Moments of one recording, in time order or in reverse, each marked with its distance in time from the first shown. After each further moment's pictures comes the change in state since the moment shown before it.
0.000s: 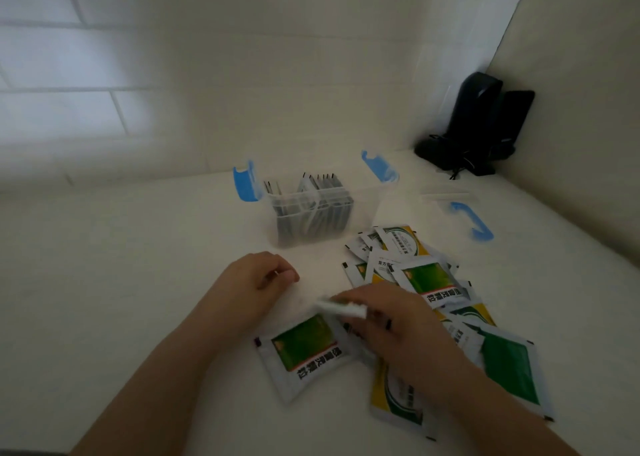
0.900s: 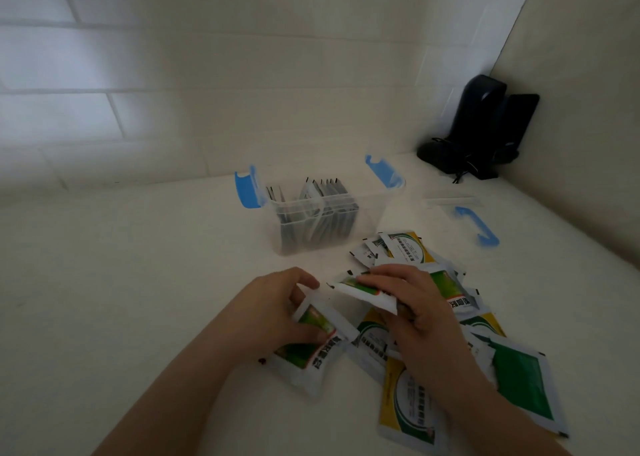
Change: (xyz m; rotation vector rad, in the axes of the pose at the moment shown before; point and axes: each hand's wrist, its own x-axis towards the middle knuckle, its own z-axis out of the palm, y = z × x) left_hand 0.001 0.012 0.006 -0.047 -0.212 -0.093; right_hand 0.001 0.025 0.005 -0.028 0.260 0.025
